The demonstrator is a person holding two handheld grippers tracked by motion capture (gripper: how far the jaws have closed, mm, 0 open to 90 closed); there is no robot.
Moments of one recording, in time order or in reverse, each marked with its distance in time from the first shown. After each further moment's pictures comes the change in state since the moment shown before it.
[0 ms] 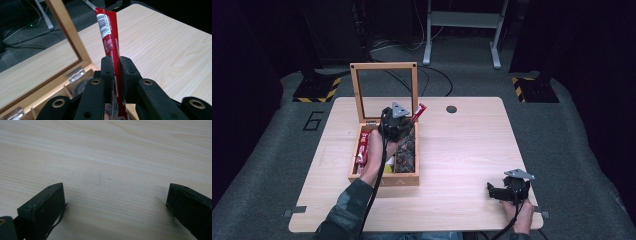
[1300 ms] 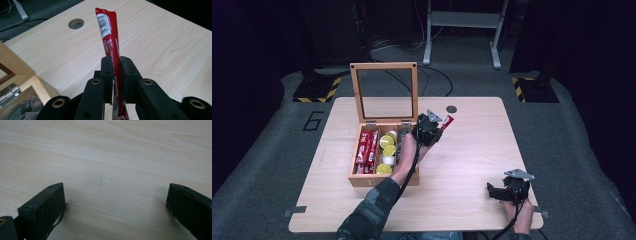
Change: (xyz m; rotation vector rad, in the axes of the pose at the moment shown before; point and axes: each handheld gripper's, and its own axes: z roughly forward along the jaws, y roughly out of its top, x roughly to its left) left arm -0.056 0.005 0.080 0.098 -0.100 0.016; right arm 0.000 0.000 0.000 0.001 0.003 -0.001
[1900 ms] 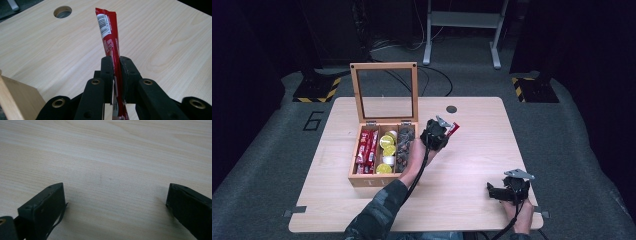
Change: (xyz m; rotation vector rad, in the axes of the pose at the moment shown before) left arm -0.019 -0.006 0.035 0.067 -0.015 0.005; right arm 0.000 0.000 0.000 0.000 0.000 0.000
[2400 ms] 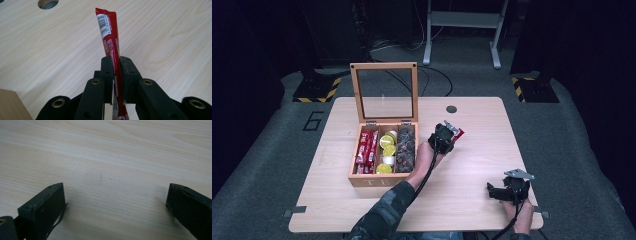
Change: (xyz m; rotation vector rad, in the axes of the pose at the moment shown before) left arm -0.017 -0.001 0.028 0.060 -0.002 0.017; right arm 0.000 0.000 0.000 0.000 0.000 0.000
